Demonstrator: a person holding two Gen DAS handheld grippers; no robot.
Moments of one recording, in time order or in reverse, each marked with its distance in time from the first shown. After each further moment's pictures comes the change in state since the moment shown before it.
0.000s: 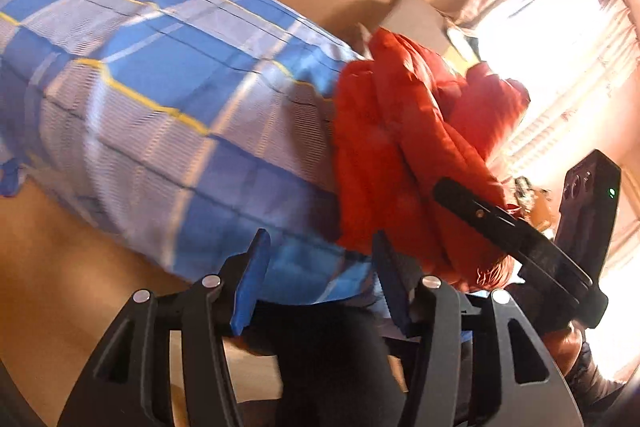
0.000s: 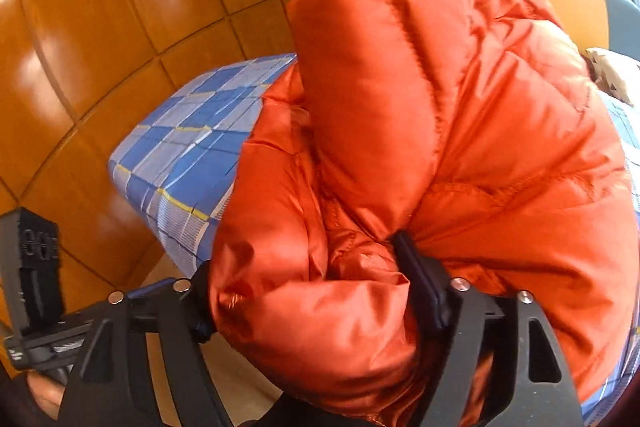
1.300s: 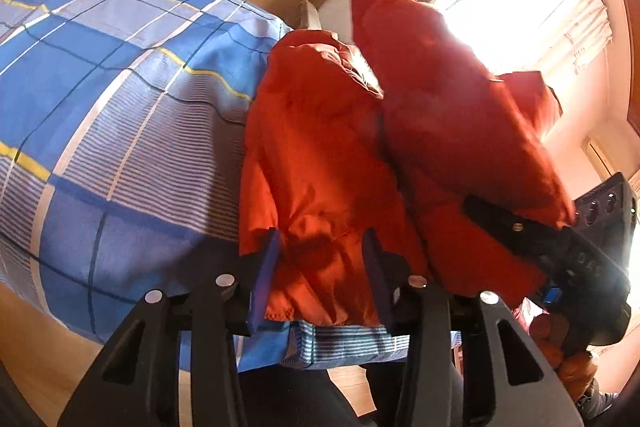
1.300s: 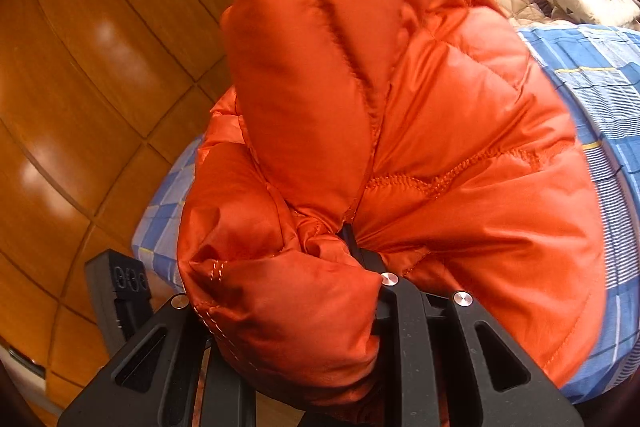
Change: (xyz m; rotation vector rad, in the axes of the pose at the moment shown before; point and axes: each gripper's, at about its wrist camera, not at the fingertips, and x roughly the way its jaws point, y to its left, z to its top) left arm 0.072 -0.061 0.026 0.085 0.085 -0.186; right arm -0.047 -0.086 0.001 0.331 -0.087 0.072
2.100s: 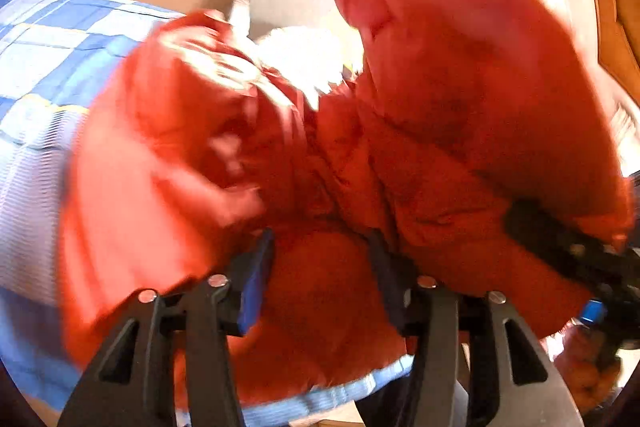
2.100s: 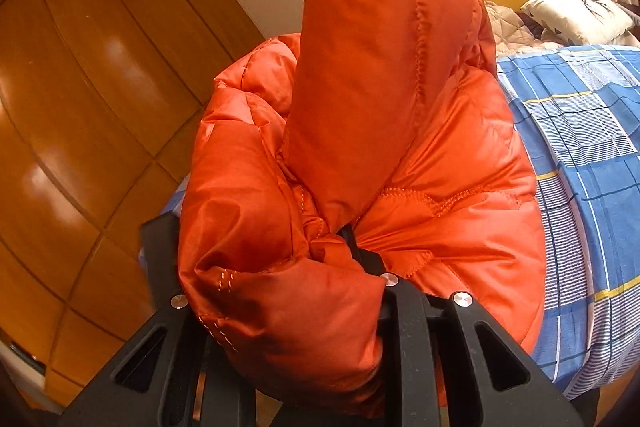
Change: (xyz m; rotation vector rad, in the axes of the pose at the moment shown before) left arm 0.070 -0.062 0.027 0.165 0.048 -0.099; right arm -0.069 -0.028 0.012 -0.005 -0.090 0.019
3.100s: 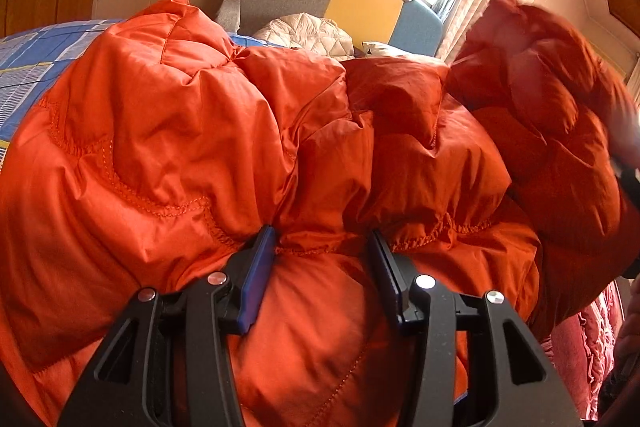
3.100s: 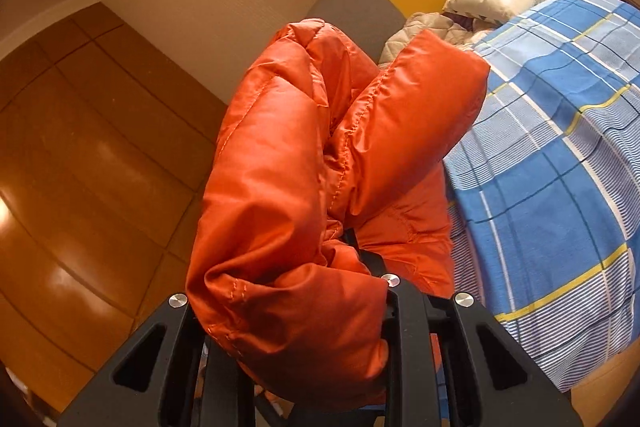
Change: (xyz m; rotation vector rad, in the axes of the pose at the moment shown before) left arm 0.083 -0.031 0.012 0.144 0.045 0.146; right arm -0.089 -0.138 0.028 0.279 -0.164 0.059
